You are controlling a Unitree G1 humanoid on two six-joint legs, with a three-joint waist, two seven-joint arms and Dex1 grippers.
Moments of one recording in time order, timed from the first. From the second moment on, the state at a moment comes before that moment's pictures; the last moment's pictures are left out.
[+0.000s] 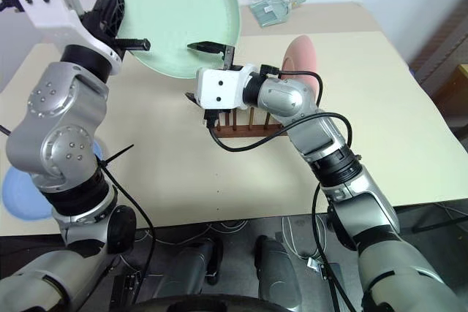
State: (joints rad) left arm -0.78 0.20 0.26 -0.57 -0.32 0.92 0.03; right arm -0.87 -0.43 0.37 0.05 -0.21 -0.10 0.67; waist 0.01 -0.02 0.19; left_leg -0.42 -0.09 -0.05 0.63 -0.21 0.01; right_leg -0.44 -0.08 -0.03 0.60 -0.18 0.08
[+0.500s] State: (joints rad) left arm -0.75 0.20 0.28 -0.58 -0.35 0.95 0.03; right arm -0.85 -0.41 0.38 0.07 -0.31 -0.17 0.64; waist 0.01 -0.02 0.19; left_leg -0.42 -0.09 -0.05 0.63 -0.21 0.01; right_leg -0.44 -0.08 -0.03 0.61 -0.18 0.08
